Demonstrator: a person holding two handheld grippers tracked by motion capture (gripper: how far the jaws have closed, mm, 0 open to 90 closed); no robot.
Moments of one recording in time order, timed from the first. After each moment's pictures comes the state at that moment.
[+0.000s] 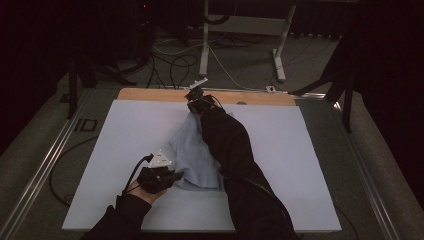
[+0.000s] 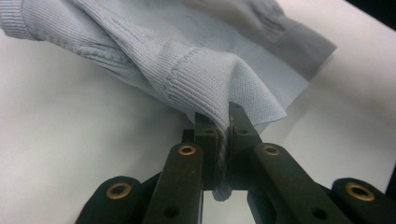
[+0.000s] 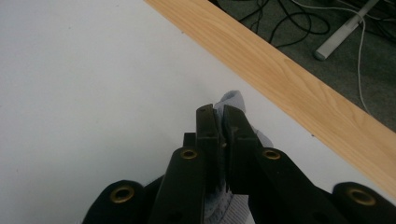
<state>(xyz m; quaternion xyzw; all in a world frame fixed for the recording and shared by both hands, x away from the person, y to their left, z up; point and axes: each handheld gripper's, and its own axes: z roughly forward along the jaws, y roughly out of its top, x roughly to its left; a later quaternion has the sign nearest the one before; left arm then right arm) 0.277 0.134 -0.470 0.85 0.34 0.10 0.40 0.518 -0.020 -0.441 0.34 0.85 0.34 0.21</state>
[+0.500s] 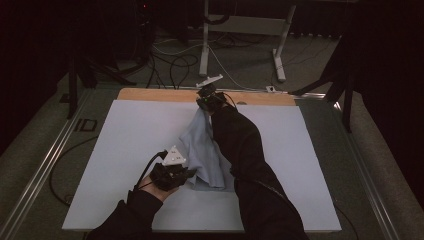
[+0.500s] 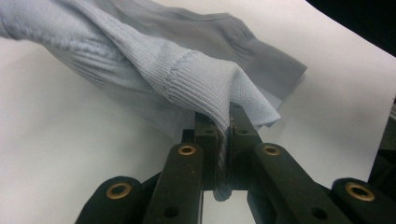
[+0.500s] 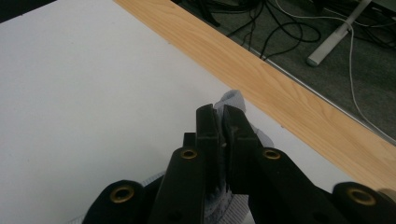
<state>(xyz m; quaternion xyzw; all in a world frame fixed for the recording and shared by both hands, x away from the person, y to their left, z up) 0.278 0.099 -0.452 0.85 0.31 0.11 0.41 0.509 -0.057 -0.422 0.35 0.84 0.36 0.21</state>
